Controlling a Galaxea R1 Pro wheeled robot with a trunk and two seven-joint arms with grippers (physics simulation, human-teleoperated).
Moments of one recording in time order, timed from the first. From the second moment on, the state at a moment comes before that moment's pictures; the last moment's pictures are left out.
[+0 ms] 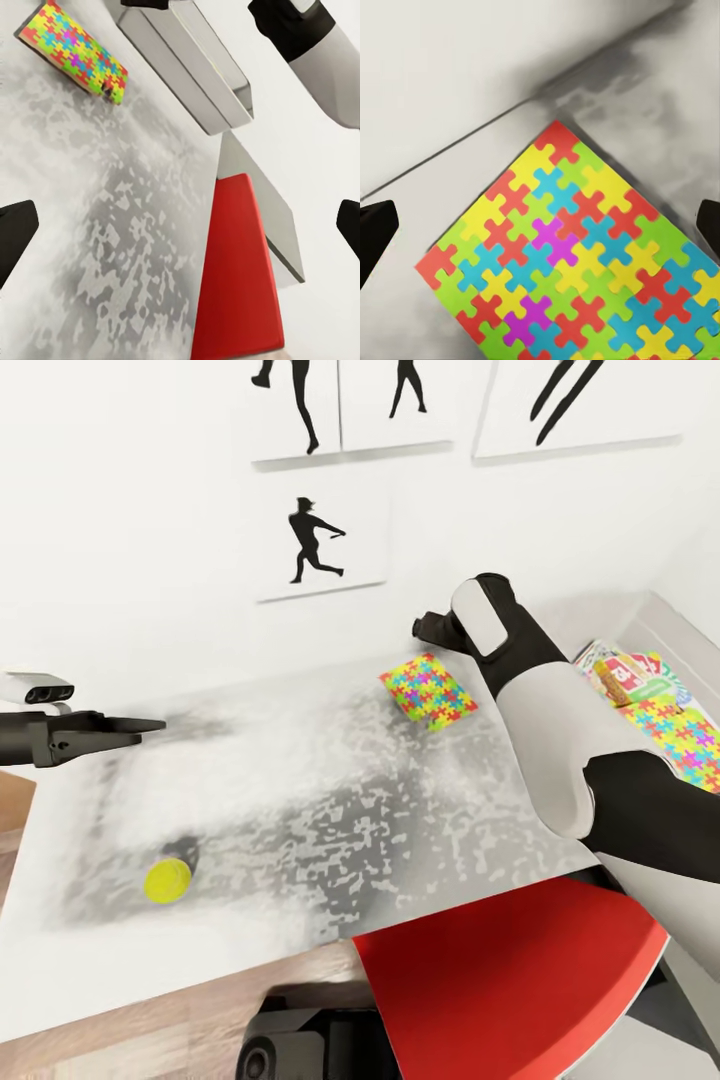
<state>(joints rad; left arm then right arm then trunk) -0.90 0.66 0.11 -1.43 0.36 1.04 -1.57 -1.64 0.15 0.07 -0.54 -0.60 0.76 -0.56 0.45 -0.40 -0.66</state>
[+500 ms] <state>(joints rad) -0.90 0.65 0.11 -1.43 0.36 1.03 -1.57 -1.65 0.14 0.07 -0.54 -0.59 0.77 -0.55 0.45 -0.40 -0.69</state>
